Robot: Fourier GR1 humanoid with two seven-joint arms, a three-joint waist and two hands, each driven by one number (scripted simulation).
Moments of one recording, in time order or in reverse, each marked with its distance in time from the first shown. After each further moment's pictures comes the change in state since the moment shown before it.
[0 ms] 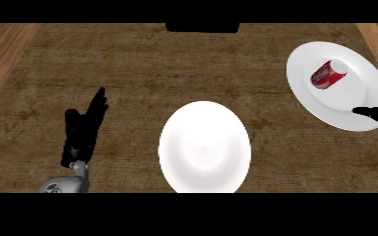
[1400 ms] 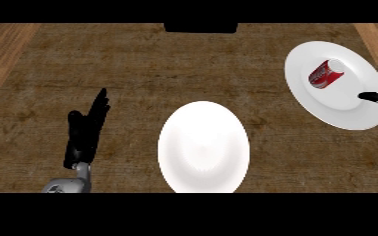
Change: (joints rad) left arm 0.008 -0.004 -0.023 -0.008 -0.006 0.023 -0.003; right arm -0.075 -0.015 -0.028 -0.042 -0.027 0.167 0.065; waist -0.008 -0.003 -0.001
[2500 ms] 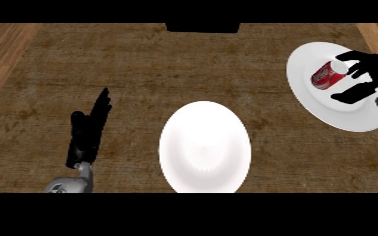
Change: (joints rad) left arm -0.005 -0.001 -0.009 0.015 -0.001 0.008 -0.018; right arm -0.072 0.095 0.390 -0.068 0.421 -0.334 0.458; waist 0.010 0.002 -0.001
